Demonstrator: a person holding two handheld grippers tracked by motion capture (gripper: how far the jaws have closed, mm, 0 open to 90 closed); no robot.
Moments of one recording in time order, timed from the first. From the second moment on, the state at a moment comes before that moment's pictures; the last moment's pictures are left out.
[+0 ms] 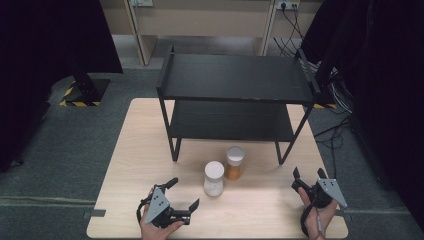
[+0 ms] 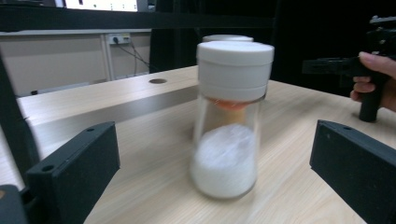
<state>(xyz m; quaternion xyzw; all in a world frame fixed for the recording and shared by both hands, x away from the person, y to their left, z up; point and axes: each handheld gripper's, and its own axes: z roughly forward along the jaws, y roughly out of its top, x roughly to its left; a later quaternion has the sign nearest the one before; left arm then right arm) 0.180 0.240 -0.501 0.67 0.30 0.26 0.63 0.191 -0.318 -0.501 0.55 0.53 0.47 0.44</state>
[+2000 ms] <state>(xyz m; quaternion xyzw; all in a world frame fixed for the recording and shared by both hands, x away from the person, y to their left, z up) 0.217 0.170 -0.495 0.67 0.30 0.28 0.61 0.192 -0.318 -0.500 0.54 0.54 0.47 0.44</state>
